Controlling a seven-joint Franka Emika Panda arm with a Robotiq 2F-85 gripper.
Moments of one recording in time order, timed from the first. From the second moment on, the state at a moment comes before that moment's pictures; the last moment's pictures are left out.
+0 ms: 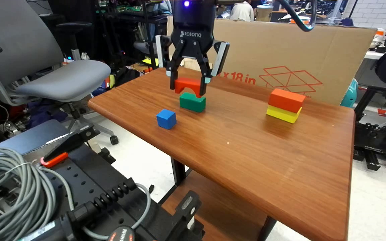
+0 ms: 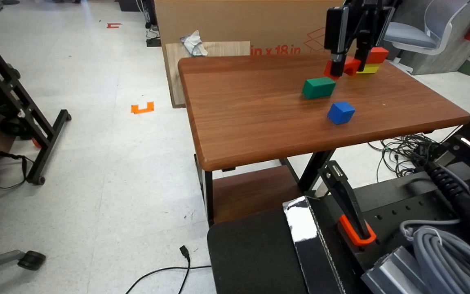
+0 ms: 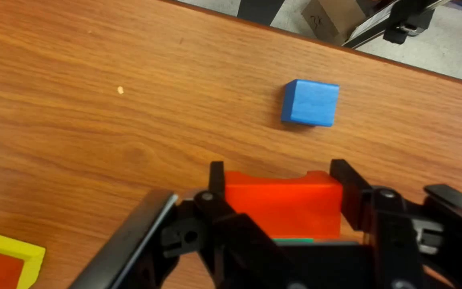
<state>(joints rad) 0.00 0.46 0.06 -2.04 -0.09 2.25 -0.19</state>
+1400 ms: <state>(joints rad) 0.02 0.47 0.04 -2.06 -0.10 2.32 -0.06</state>
